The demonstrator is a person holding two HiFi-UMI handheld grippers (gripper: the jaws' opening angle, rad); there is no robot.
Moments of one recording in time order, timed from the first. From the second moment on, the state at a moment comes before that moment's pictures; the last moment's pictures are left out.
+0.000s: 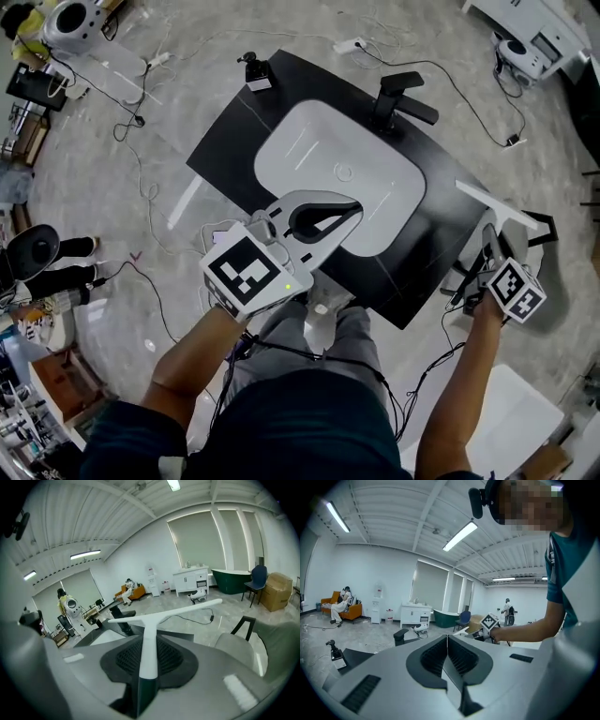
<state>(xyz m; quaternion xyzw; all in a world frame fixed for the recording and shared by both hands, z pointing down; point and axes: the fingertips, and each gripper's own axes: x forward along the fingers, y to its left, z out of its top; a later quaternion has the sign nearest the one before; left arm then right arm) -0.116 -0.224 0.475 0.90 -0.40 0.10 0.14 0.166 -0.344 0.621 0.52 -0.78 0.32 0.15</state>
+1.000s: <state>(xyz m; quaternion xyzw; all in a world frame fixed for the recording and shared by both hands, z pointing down) -0.117 -0.200 0.342 0.93 -0.36 0.08 0.03 0.155 -0.265 0.337 0.52 -0.84 0.16 0.00</state>
